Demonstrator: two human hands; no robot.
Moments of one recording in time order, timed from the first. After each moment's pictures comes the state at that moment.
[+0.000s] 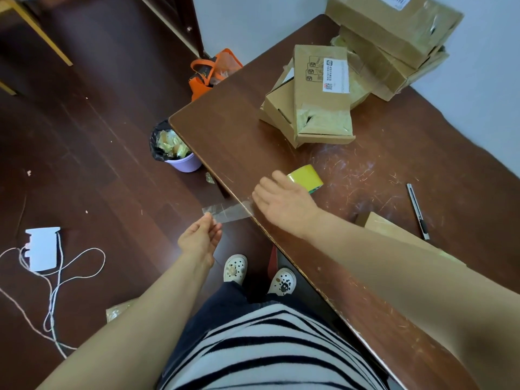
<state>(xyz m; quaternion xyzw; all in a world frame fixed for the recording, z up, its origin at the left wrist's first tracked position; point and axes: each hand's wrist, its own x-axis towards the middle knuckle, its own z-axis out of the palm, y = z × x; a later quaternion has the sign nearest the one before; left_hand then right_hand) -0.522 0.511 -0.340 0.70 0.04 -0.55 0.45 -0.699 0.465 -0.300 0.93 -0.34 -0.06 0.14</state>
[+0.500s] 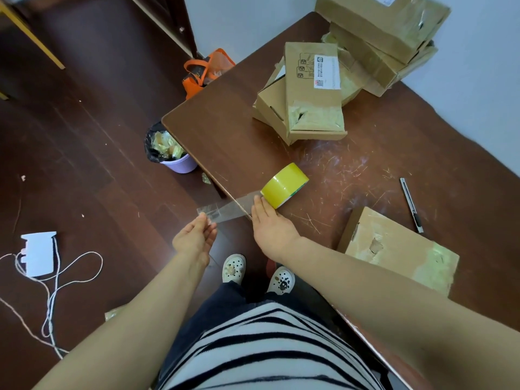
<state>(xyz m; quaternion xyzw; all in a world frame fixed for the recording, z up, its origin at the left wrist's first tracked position) -0.520 0.512 -0.341 0.71 0.05 -0.54 0.45 -0.677 0.511 -0.333 0.84 -0.47 -0.26 -0.08</state>
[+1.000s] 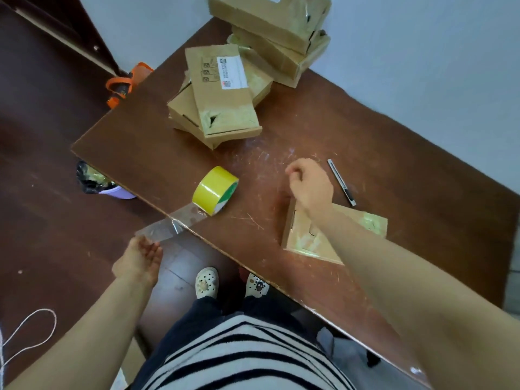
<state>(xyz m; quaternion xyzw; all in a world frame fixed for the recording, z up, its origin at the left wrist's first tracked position) -0.535 0.498 -0.352 0.74 0.06 -0.53 0.42 -0.841 0.493 -0.287 0.49 -0.83 0.18 -0.20</state>
